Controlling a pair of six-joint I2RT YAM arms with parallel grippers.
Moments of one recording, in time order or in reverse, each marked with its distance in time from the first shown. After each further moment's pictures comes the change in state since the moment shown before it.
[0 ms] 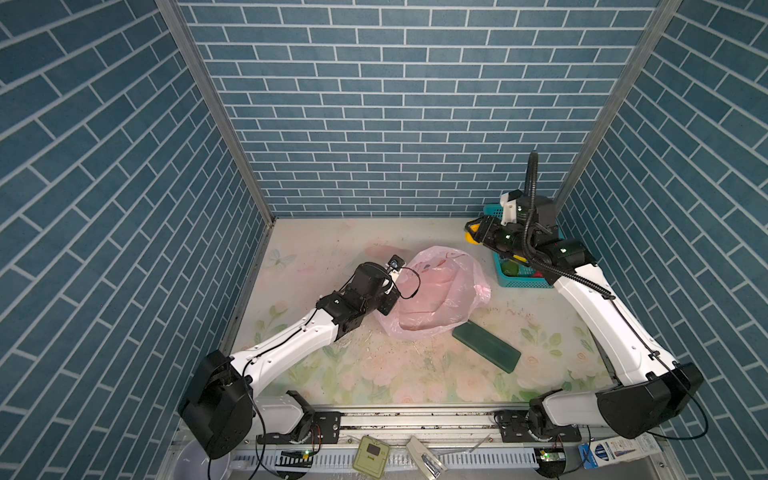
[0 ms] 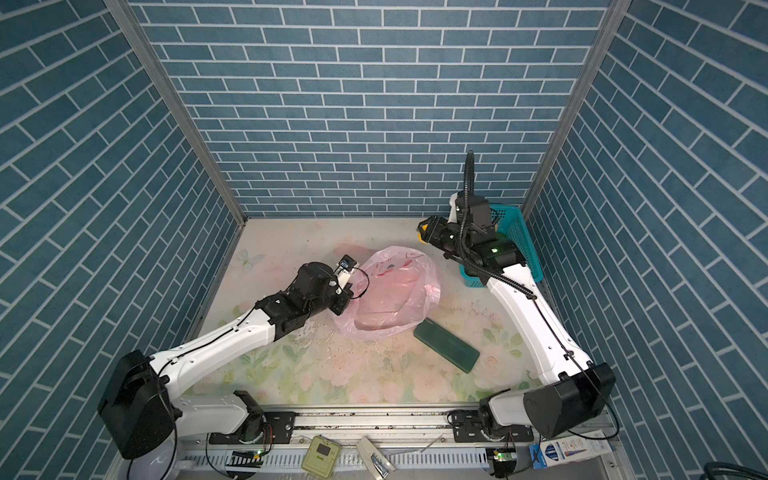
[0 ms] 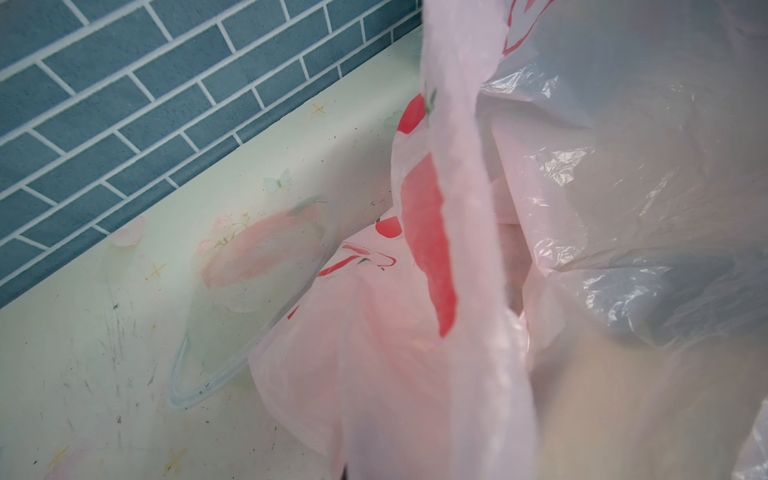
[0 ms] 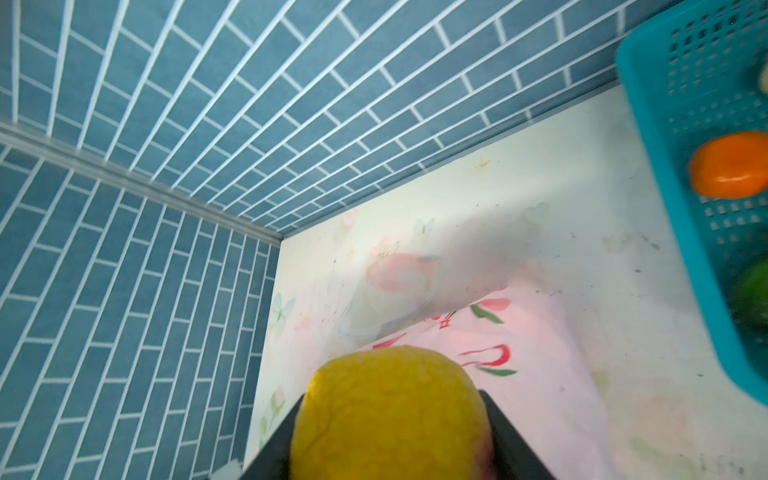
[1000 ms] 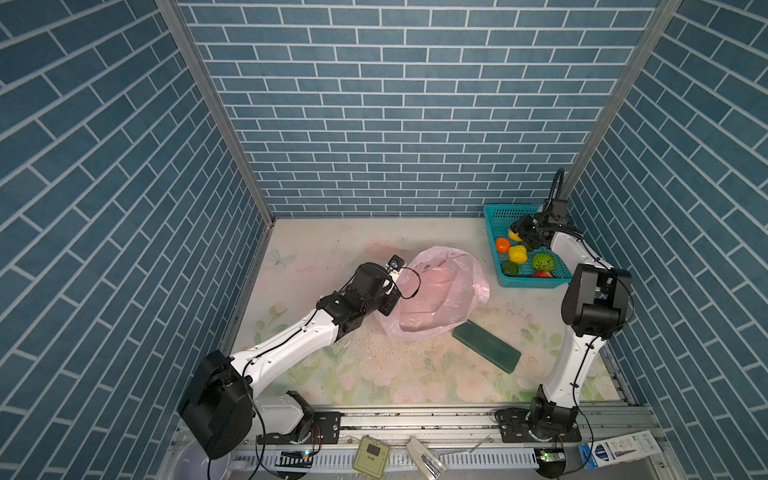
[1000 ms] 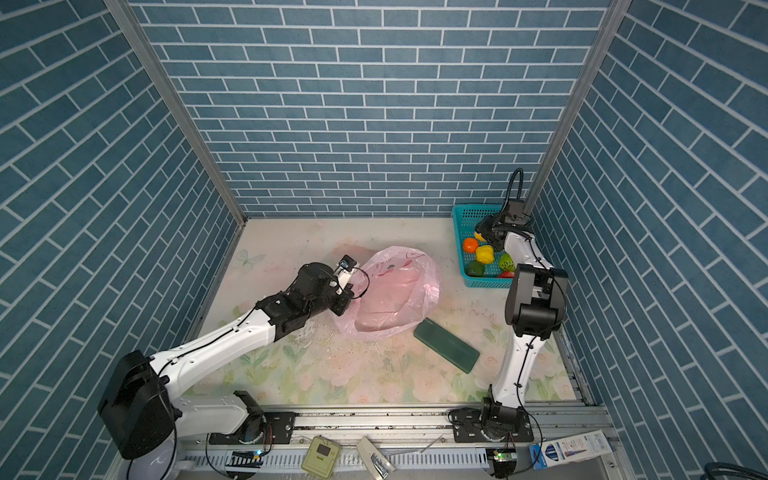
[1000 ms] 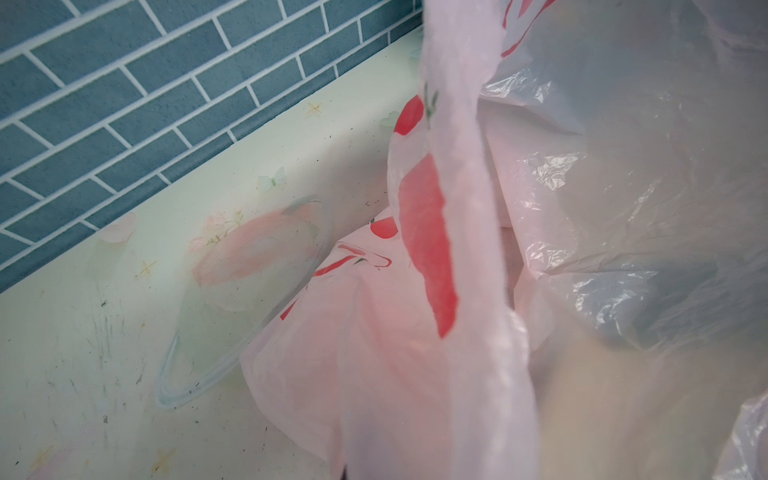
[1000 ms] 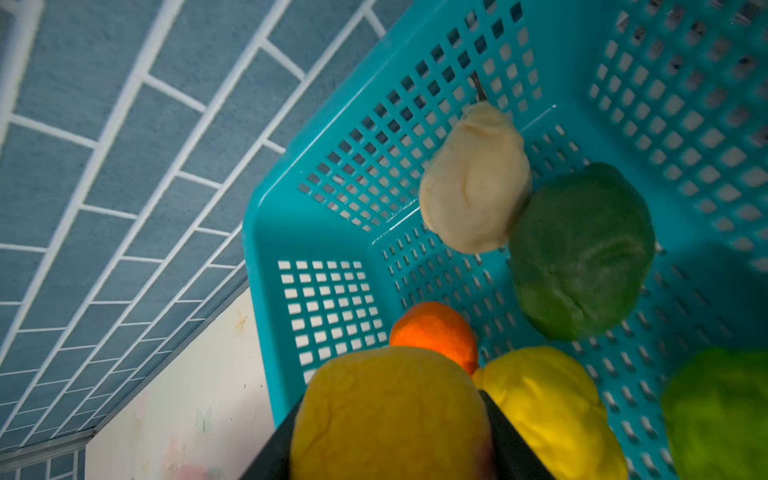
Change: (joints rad) left arm -0.009 0.000 0.000 0.000 0.003 -0.025; right arm -0.455 0.727 0.231 0.272 -0.067 -0.108
